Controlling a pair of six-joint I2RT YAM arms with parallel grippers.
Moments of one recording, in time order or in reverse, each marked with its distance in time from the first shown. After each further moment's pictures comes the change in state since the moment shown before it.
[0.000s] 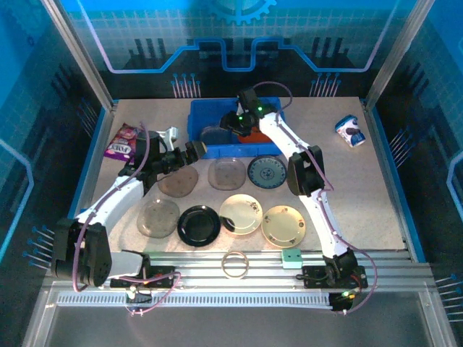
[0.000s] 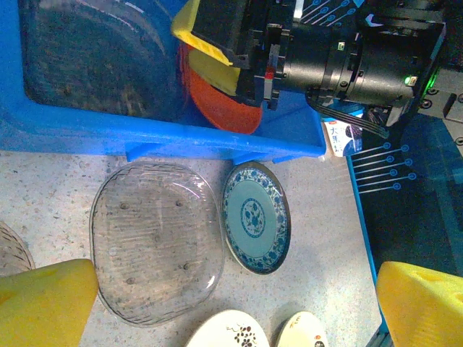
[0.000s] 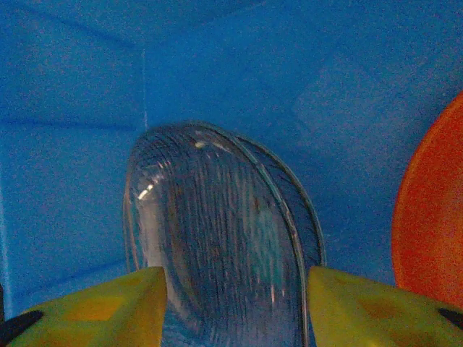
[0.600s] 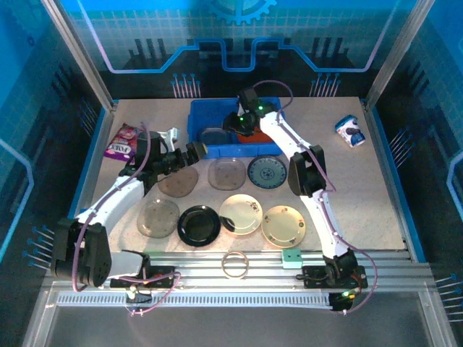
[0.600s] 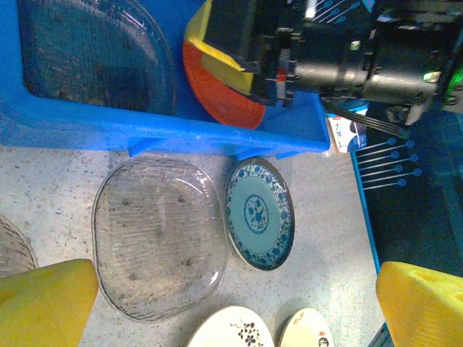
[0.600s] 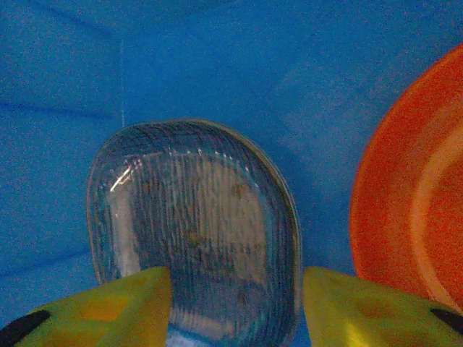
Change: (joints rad) left arm -0.019 0.000 0.002 -0.023 -0.013 0.016; right arm 0.002 -0.060 -0.058 -0.035 0.062 -0.072
